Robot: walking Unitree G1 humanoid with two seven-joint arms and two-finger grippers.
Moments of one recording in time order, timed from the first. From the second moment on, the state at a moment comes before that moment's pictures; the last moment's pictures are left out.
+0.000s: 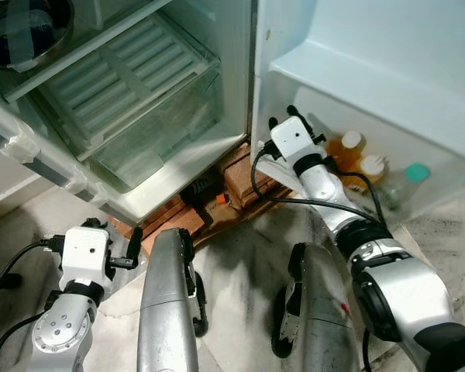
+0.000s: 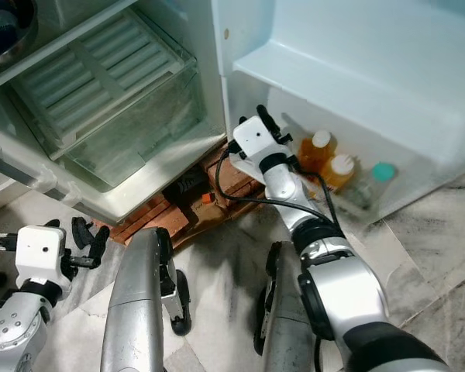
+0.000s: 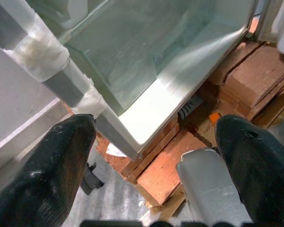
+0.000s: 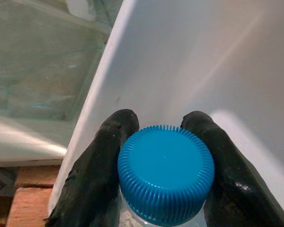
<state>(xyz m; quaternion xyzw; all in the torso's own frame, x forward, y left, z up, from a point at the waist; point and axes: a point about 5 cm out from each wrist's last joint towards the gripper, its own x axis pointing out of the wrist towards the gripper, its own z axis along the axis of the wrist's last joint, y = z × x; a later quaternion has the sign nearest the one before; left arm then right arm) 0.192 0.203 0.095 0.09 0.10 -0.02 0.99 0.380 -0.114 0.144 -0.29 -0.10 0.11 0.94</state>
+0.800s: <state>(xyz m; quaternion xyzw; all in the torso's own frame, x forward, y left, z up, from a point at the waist) 0.205 0.198 0.095 0.09 0.09 -0.03 0.99 0.383 -0.137 0.135 -0.24 -0.04 0.08 0.97</state>
